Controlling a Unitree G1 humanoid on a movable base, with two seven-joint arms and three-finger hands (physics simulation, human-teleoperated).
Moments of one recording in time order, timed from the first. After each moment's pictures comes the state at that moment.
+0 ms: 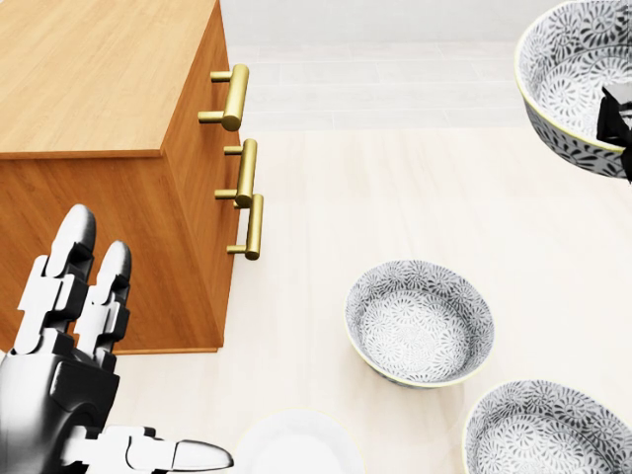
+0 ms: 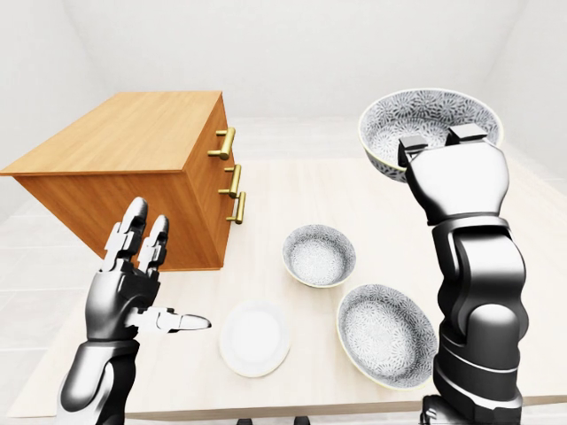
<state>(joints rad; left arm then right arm) 0.26 0.01 -0.02 -0.65 -0.10 0.09 -0.12 -0.35 -0.48 -0.35 -0.44 -1.37 -0.09 0.49</state>
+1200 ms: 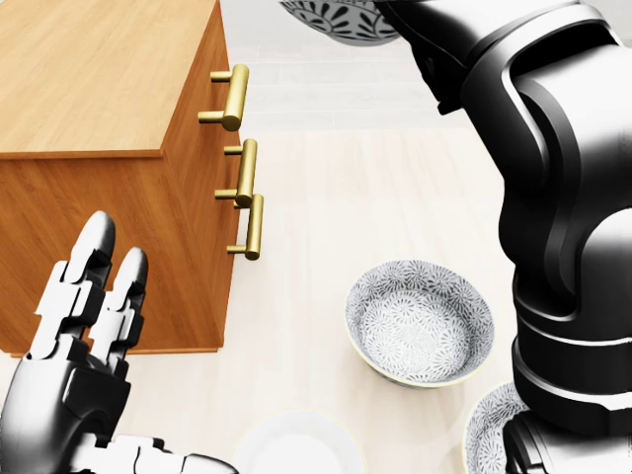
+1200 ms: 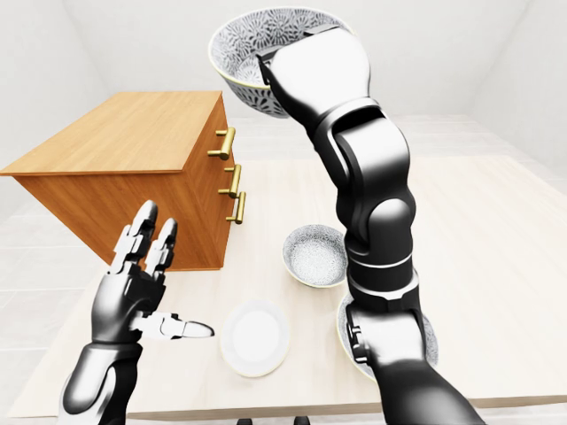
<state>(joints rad) 0.28 0.01 -0.04 -0.65 -0.10 0.08 -0.15 -0.98 -0.23 -0.02 -0.20 -1.38 -0.09 0.70</state>
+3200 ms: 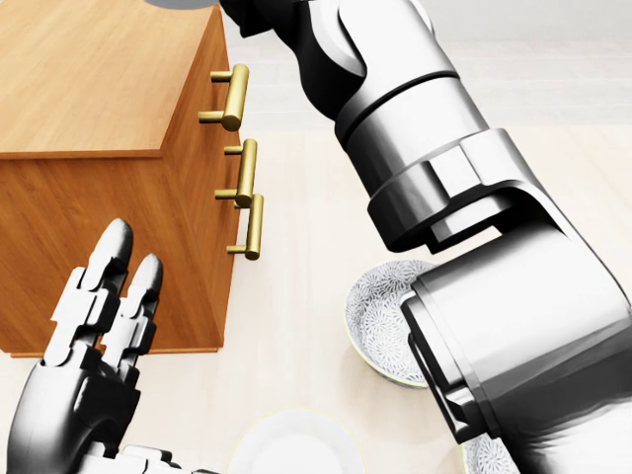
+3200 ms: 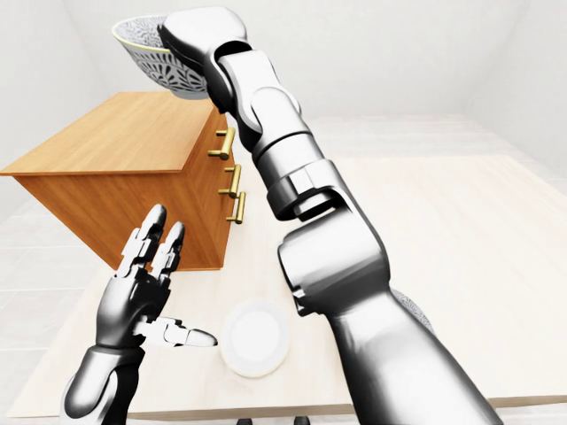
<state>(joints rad) 0.30 0.03 -0.06 -0.65 -0.10 0.07 -0.19 -1.66 -0.04 0.09 1.07 -1.17 -0.09 0.19</state>
